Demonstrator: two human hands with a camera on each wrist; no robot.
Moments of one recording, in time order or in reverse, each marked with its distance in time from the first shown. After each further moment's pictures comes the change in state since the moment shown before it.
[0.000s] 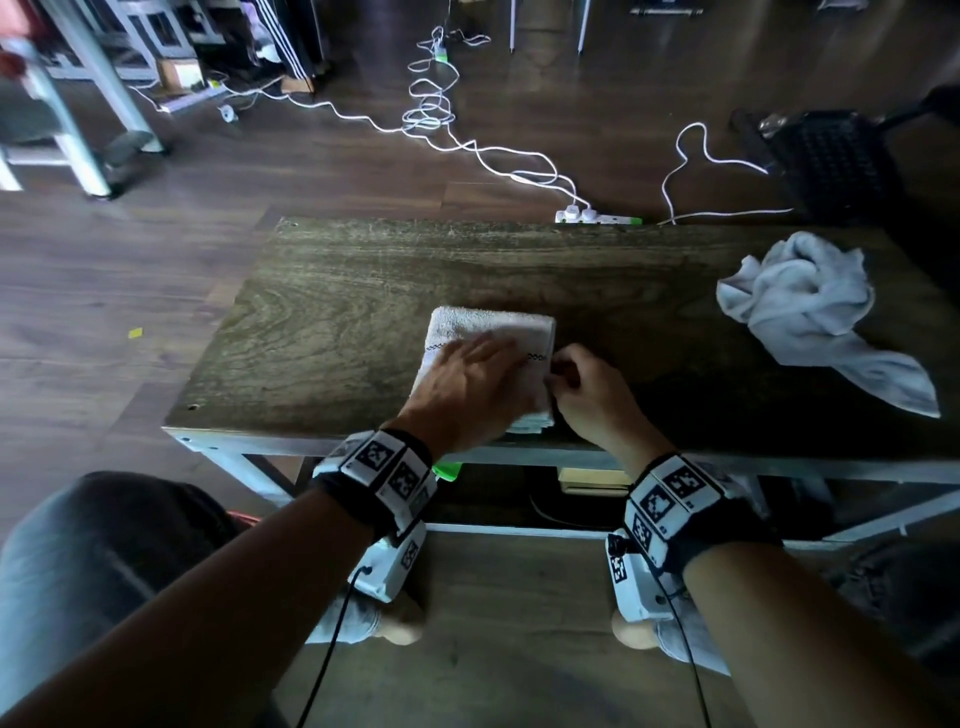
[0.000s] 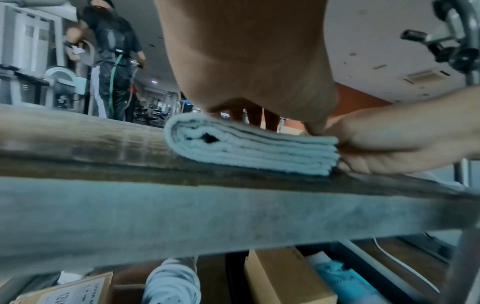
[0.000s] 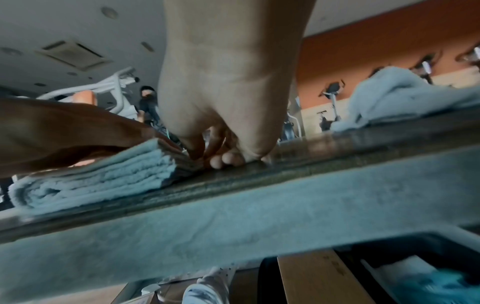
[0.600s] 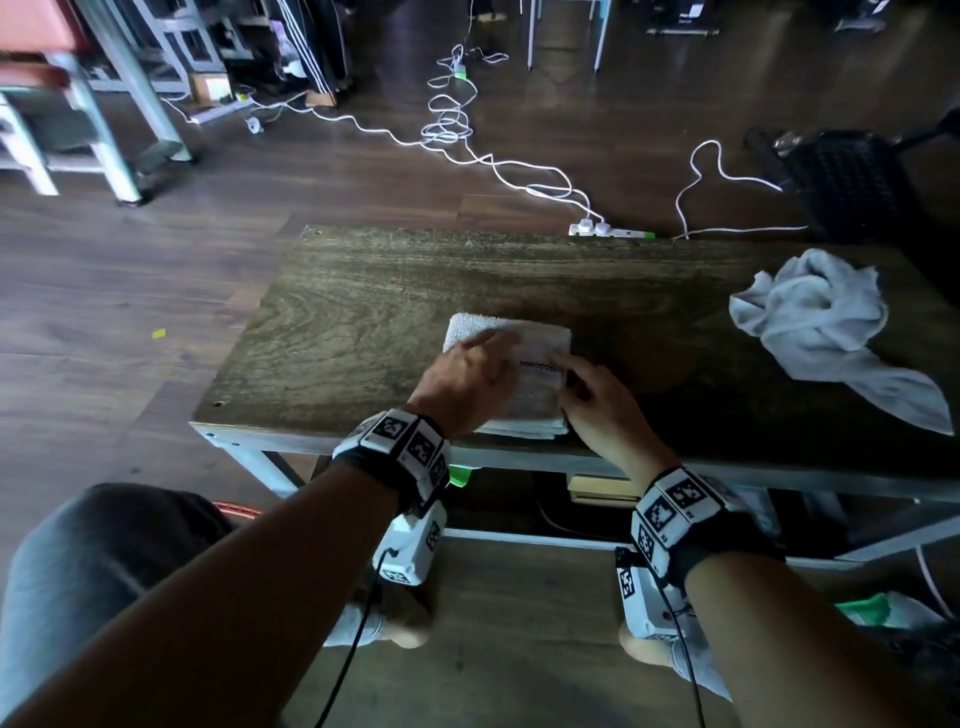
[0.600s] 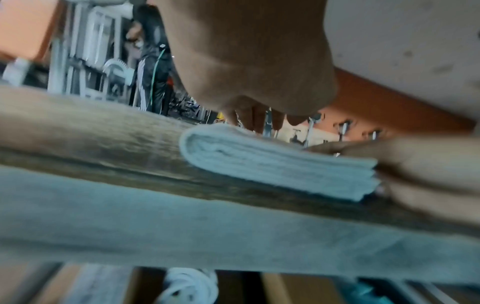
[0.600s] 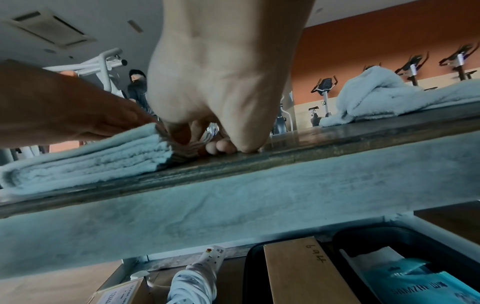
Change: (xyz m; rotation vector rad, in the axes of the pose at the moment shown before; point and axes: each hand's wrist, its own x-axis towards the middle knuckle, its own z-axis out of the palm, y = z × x) left_hand 0.002 0.003 -0.024 -0.257 -0.030 -0.205; right_hand -0.002 0.012 0.011 0.077 -0.034 -0.050
